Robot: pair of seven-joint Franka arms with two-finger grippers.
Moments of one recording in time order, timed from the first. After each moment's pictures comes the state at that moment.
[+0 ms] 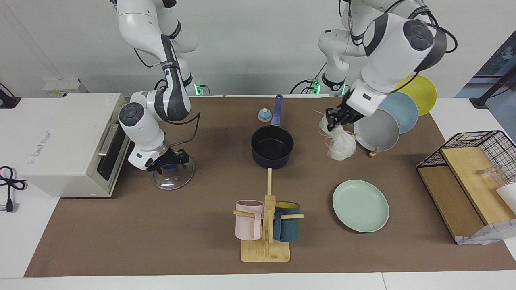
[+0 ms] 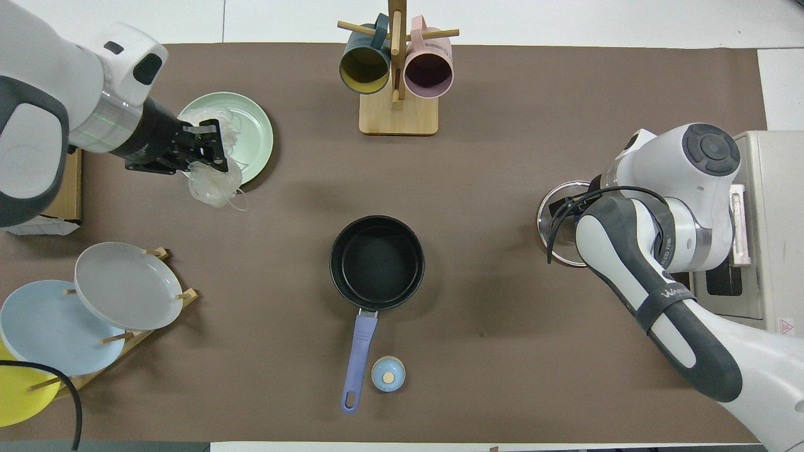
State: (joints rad) left arm -0.38 0.13 -0.05 -1.54 -0.24 1.61 -0.54; right arm 0.10 0.24 -0.04 -2.05 0.09 2.24 -0.22
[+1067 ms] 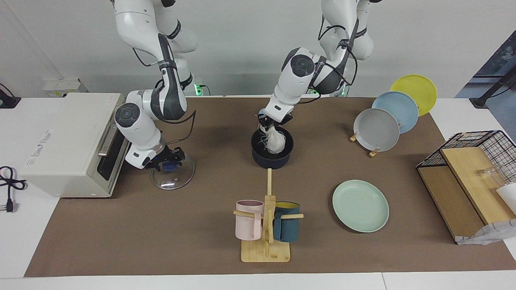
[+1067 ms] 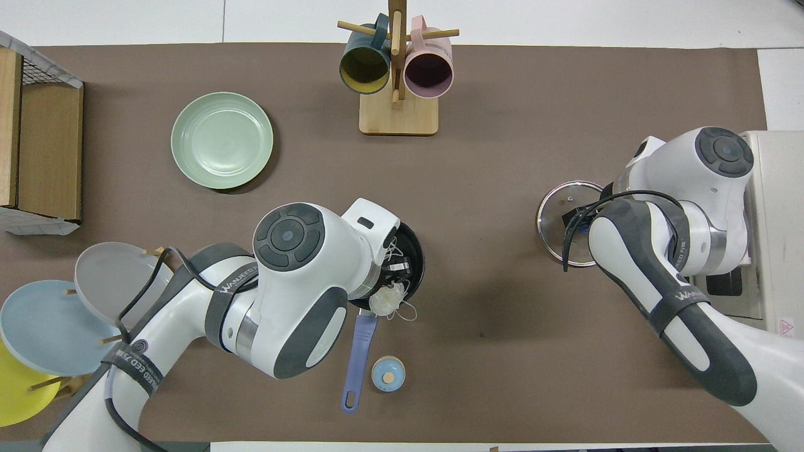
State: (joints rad) left arm -0.66 0.11 -0.05 -2.02 -0.29 2.14 -0.71; right arm 0.09 0.23 -0.04 -2.06 0.08 2.20 -0.23
